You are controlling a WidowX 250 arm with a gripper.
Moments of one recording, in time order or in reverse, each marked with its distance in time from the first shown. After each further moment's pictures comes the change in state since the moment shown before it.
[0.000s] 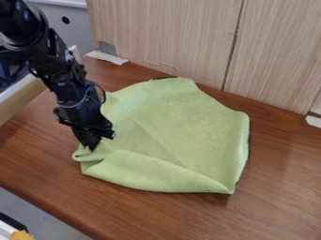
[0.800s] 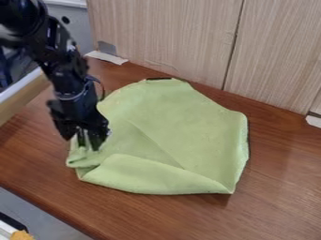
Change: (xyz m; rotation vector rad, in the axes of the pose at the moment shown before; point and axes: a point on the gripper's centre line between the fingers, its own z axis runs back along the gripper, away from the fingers) arm 0.002 -0.004 0.029 0.055 0.033 -0.035
